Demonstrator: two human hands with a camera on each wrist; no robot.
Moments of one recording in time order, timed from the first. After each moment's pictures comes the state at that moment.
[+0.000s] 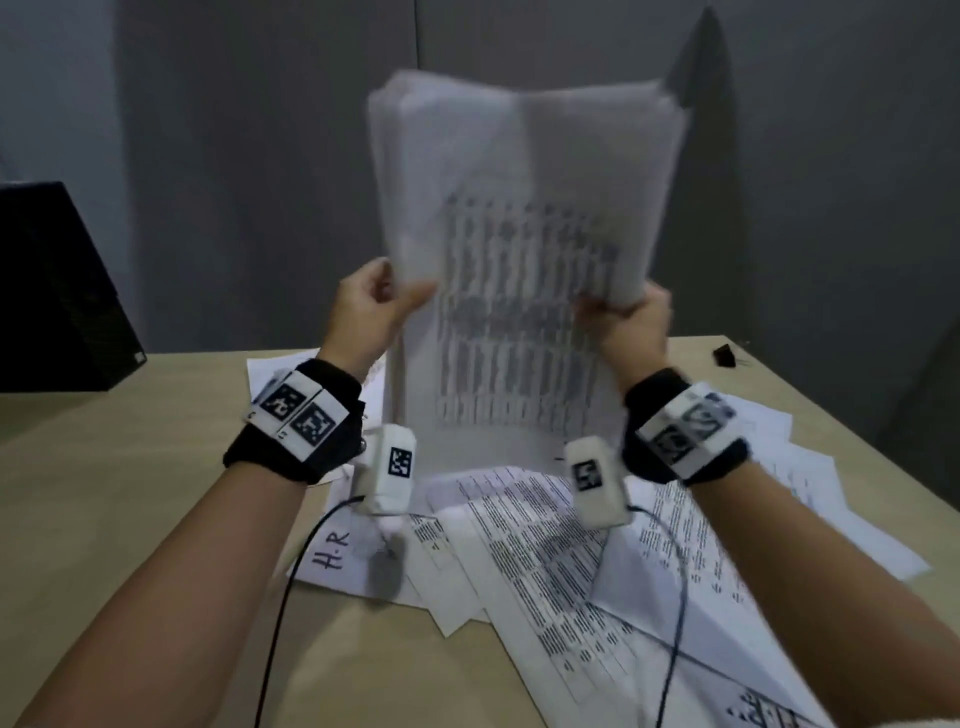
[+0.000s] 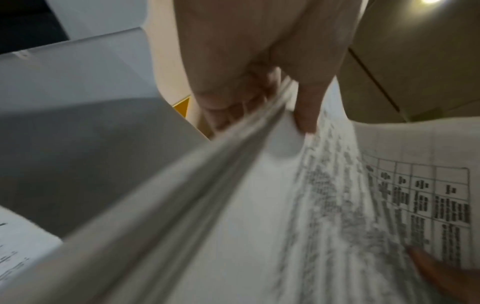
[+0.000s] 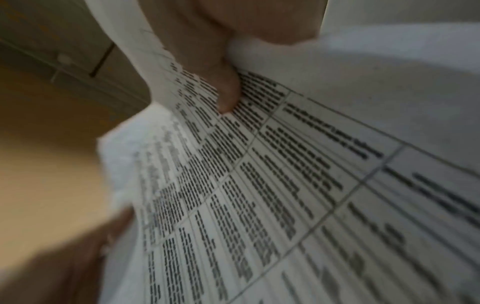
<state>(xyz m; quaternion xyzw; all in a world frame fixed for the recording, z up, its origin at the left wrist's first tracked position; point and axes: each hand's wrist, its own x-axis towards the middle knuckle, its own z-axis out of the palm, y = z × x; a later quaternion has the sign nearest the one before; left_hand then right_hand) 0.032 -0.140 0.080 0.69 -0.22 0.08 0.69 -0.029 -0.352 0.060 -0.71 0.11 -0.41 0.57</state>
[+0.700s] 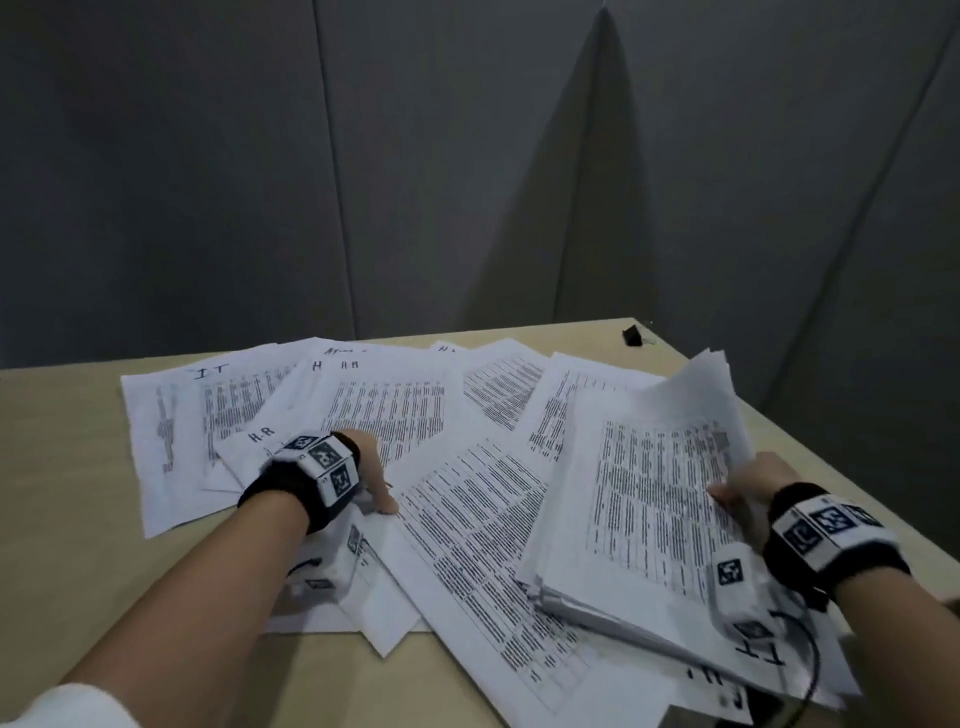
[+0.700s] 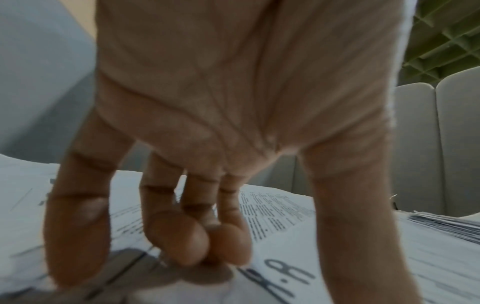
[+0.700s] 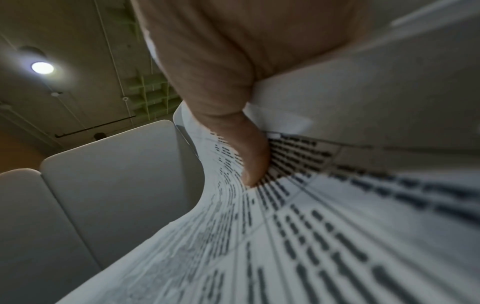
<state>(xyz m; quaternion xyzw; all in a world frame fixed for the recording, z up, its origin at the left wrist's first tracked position) 0.037 -0.191 -0.024 0.94 -0.18 -0.28 -0.05 -0.175 -0.545 -0.067 -0.77 0.54 -0.06 0.34</state>
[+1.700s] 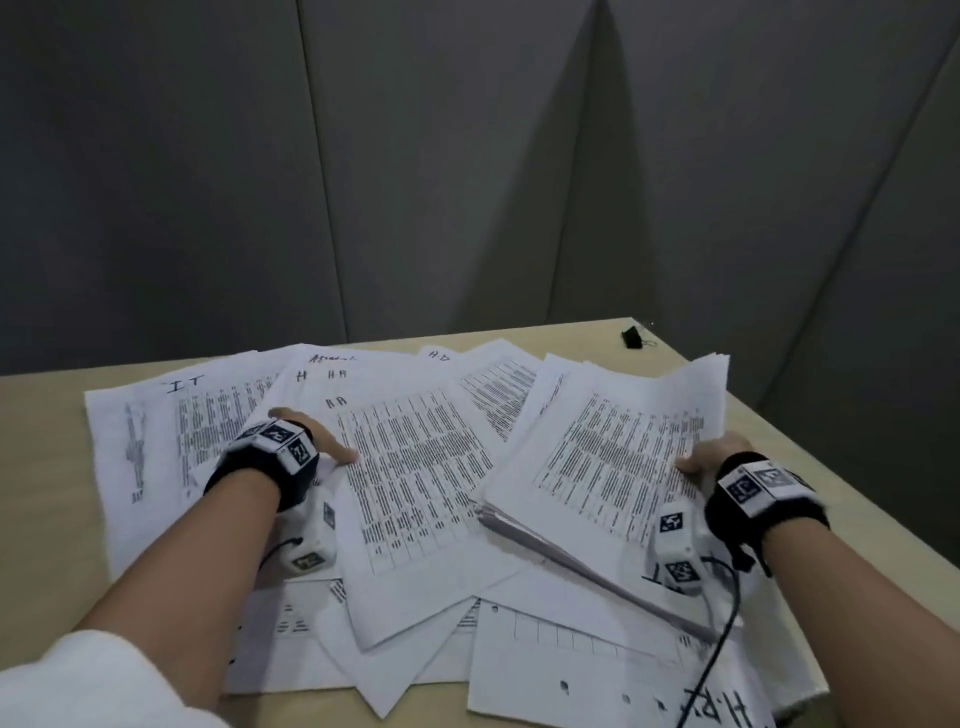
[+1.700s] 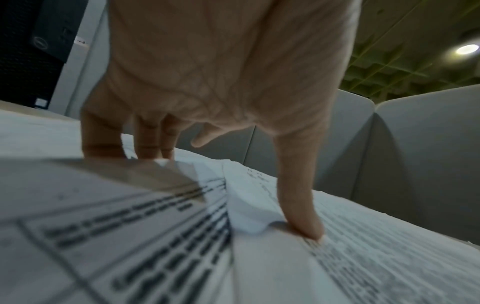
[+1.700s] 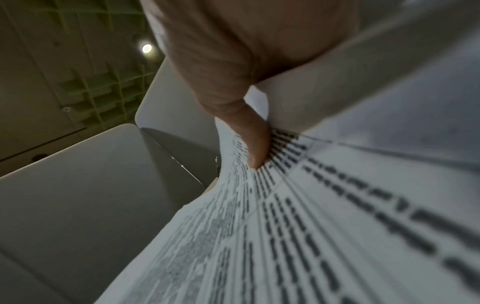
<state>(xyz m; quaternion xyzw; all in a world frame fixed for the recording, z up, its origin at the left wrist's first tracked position) 0.107 -0.180 -0.036 0.98 0.02 -0.18 0.10 -0.116 -0.564 -0.073 -0.72 0.50 -0.06 0.48</state>
